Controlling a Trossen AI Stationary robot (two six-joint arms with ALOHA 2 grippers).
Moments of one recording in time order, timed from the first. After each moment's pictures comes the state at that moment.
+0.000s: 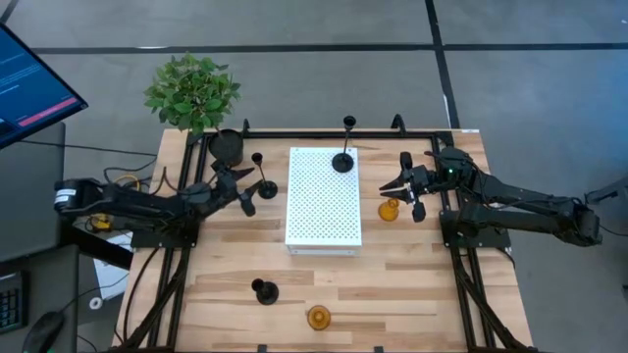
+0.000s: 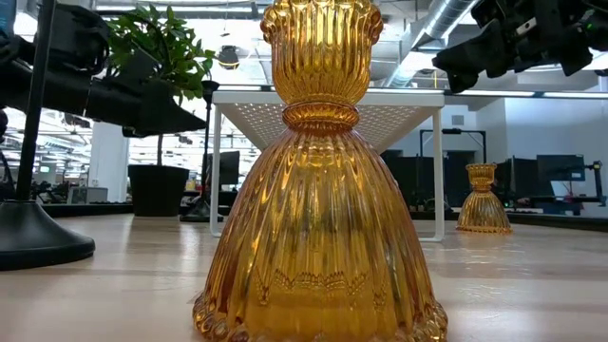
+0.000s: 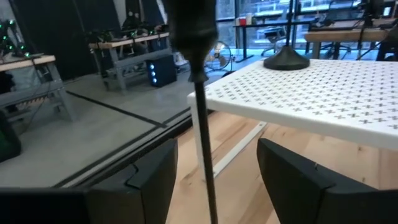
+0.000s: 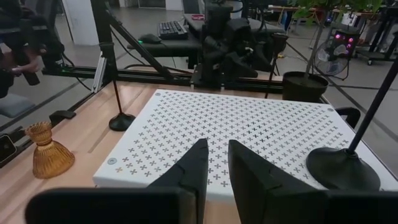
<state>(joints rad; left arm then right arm) 0.15 0.79 0.01 0.90 -0.52 0.10 -0.44 0.67 0.41 0.05 -0.55 -0.16</state>
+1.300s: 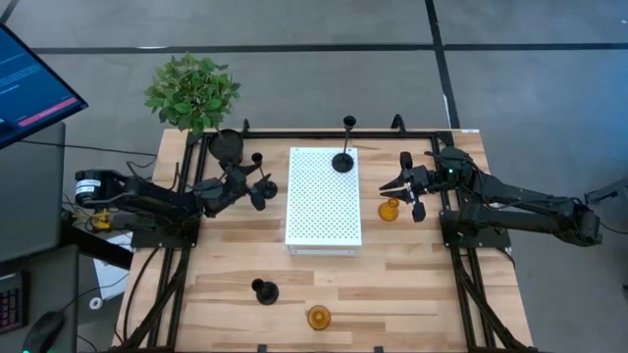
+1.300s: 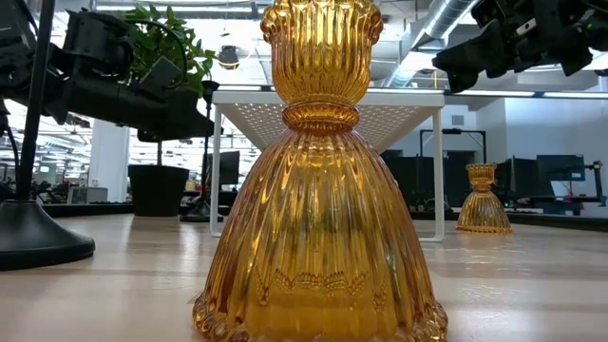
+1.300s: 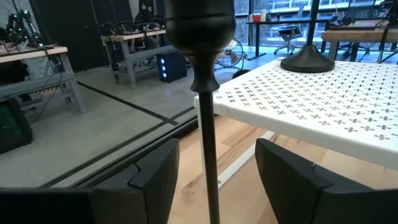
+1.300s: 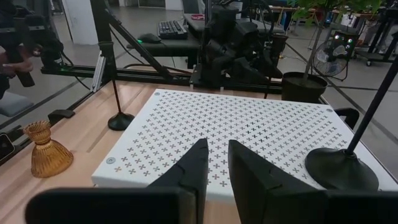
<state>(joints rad) 0.19 1.06 0.09 1.08 -0.53 0.07 -0.44 0.67 0.41 0.05 -0.54 -0.17</state>
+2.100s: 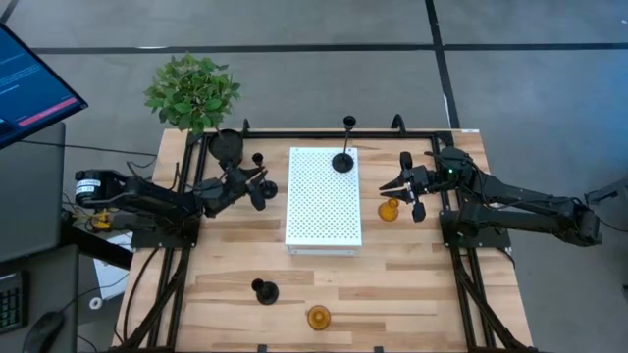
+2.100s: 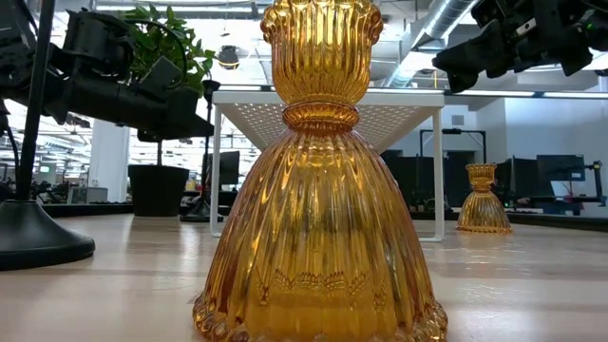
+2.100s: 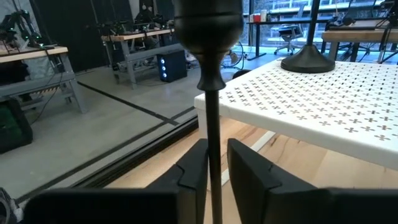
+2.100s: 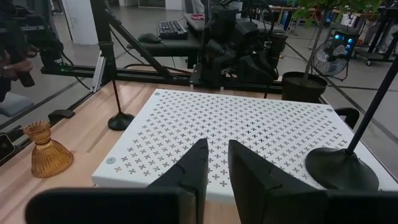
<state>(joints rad) 0.19 1.06 0.09 1.08 -0.53 0.07 -0.44 0.67 0.41 0.05 -0.54 -0.17</state>
